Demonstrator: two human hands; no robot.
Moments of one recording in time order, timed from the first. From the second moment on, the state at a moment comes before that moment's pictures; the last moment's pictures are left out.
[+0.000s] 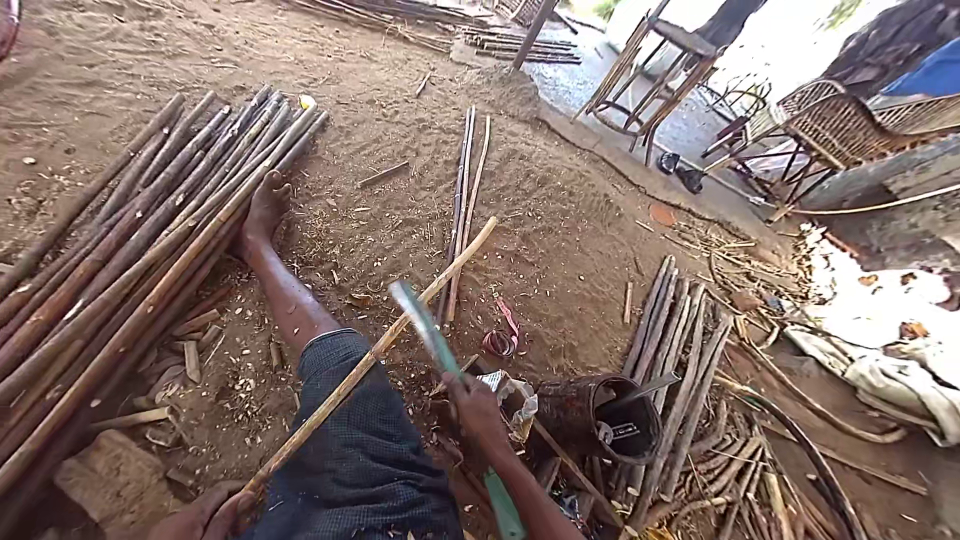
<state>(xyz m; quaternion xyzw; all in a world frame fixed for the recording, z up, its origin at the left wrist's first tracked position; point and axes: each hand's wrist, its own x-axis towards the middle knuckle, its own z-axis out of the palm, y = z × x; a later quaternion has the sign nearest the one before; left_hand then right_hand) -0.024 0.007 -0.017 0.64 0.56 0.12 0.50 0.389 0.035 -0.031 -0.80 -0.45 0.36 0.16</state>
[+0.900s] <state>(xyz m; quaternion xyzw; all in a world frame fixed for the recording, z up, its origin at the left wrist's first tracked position) -0.028 0.007 -0.042 0.65 0.58 0.14 0.47 0.390 0.046 -0.024 -0.80 -0.47 0.36 0.15</state>
